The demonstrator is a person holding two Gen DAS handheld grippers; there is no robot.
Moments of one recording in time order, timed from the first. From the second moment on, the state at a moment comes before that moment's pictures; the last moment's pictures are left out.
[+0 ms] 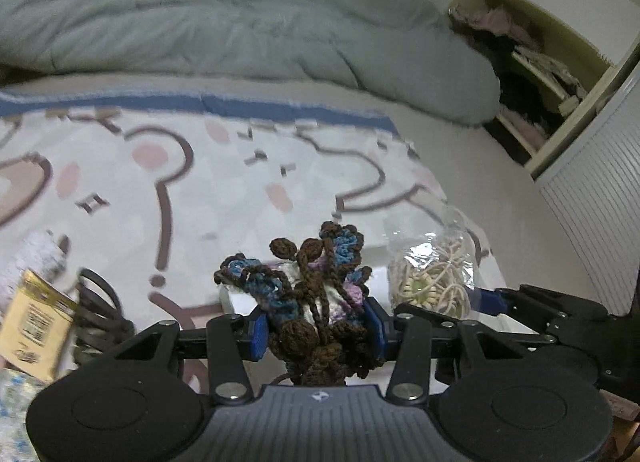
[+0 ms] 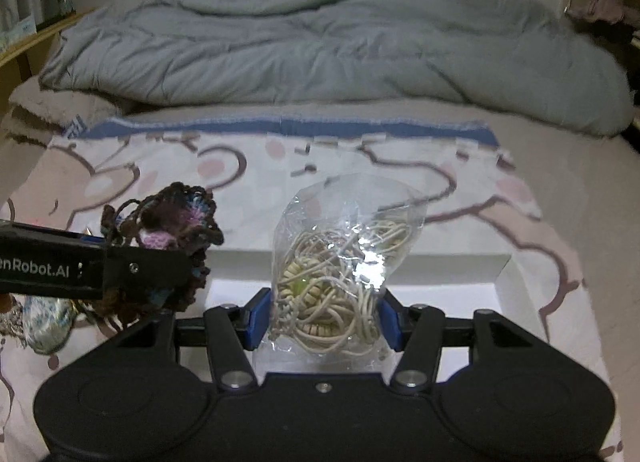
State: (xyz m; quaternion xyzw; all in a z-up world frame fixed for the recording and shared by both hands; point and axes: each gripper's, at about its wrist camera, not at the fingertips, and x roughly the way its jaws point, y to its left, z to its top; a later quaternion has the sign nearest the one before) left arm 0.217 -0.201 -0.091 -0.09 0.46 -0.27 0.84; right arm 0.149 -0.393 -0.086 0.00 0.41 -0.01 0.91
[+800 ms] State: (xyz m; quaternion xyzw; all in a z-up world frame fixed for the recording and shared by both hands) left arm 0.228 -0.207 -0.120 -0.07 0.50 -0.23 0.83; right arm 0.167 -0.389 -0.125 -0.02 0.46 0.01 0.89
